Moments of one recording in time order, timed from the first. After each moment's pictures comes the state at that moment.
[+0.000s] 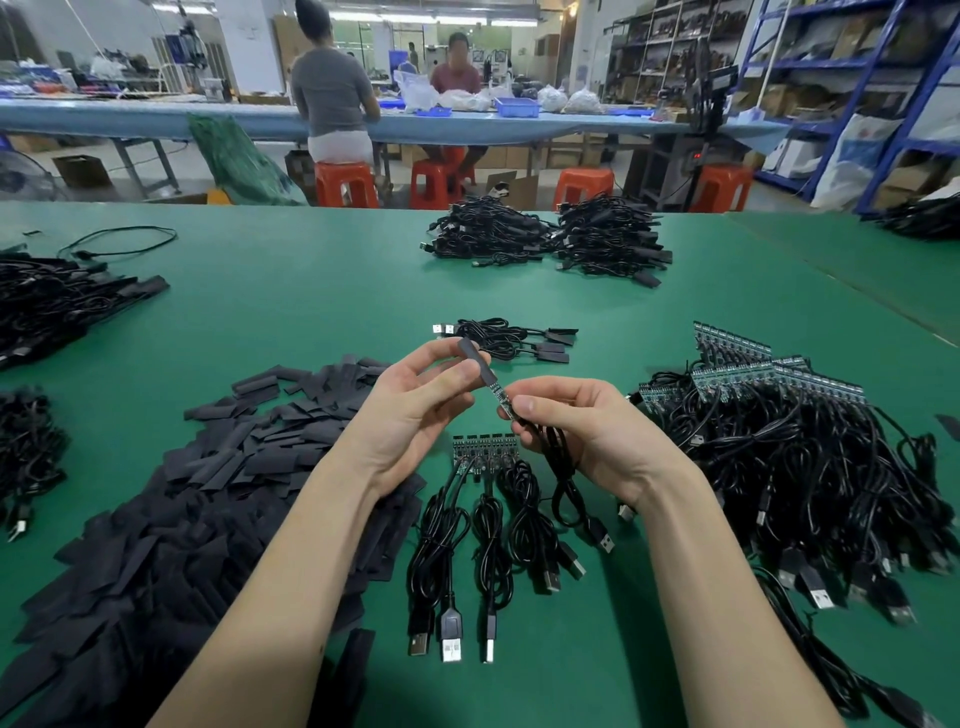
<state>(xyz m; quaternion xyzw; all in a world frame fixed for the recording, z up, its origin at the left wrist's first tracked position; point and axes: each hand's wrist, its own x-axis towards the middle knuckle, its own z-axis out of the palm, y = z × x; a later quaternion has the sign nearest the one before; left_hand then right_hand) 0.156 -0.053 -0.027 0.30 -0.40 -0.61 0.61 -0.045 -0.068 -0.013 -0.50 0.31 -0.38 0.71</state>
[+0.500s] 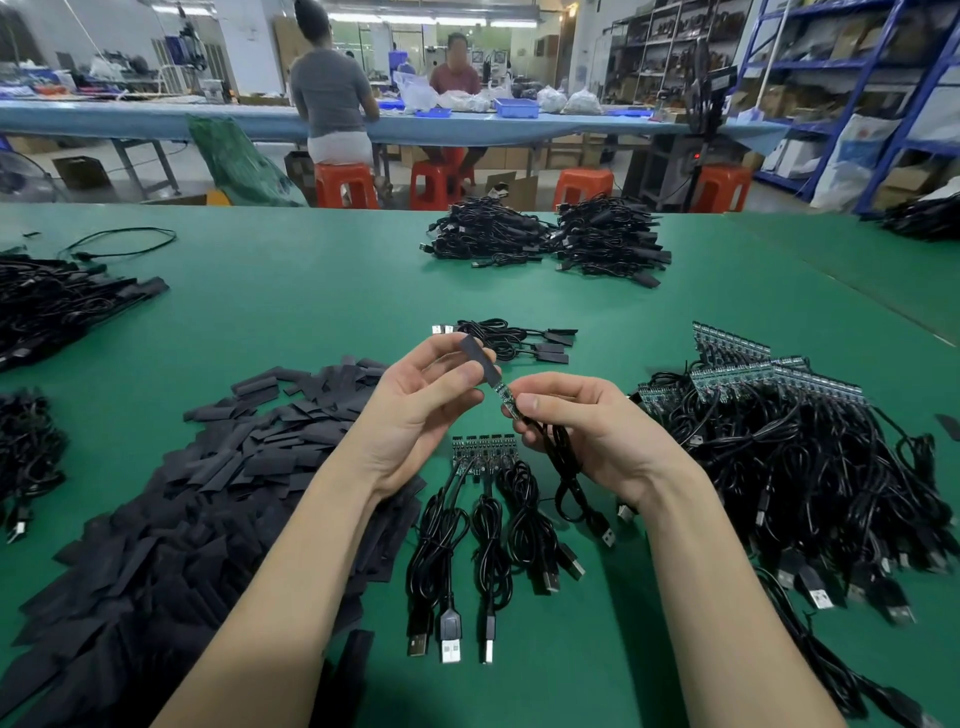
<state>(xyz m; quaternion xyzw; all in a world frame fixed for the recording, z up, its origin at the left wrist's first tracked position) 0.153 -0.051 -0.025 0.26 -0.44 -0.60 0.61 -0.047 -0.067 -0.010 -0.50 0.30 -0.38 0.71</state>
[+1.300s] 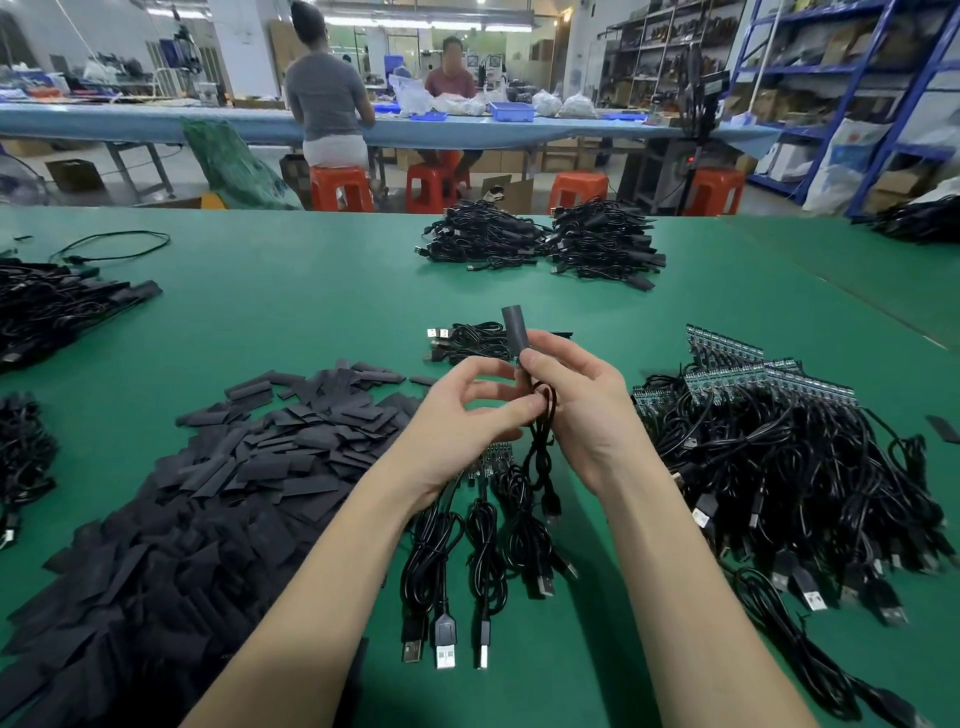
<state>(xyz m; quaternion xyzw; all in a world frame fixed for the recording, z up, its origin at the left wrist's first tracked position) 0.118 -0.054 -0.030 0.43 -0.52 -0.52 0.52 -0.021 -0.074 -0.006 -0.41 0.36 -0.56 0.62</state>
